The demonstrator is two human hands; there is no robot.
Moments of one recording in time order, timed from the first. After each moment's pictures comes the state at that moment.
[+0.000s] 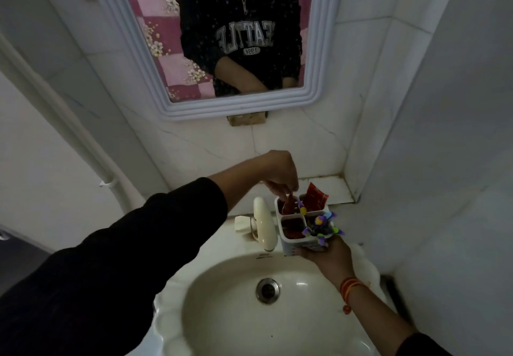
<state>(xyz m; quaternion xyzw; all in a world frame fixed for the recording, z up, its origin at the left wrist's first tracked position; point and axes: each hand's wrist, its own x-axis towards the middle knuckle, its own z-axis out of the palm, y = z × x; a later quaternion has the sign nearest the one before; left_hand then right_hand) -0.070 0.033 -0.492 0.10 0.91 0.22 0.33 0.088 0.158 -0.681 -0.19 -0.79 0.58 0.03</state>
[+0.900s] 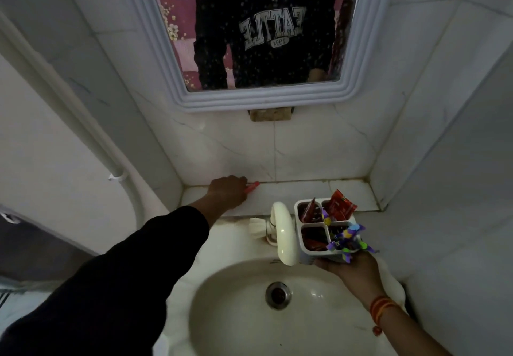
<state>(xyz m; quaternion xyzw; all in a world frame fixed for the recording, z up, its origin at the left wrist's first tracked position) -0.108 -0.108 -0.609 0.08 0.98 0.00 0.18 0.079 0.164 -0.675 -0.16 -0.79 0.60 -0.01</state>
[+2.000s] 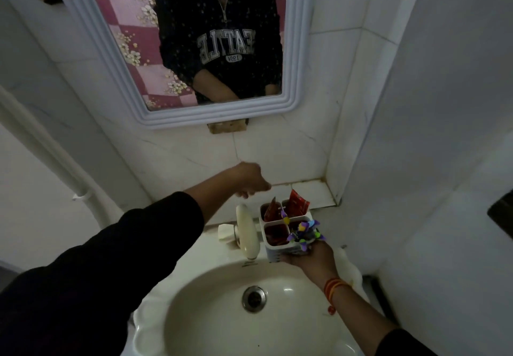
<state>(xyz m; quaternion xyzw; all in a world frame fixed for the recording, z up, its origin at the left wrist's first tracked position) -0.076 0.018 -0.505 0.10 0.95 0.11 0.27 0.084 0.162 -0.680 -0.18 -0.80 0.57 0.00</state>
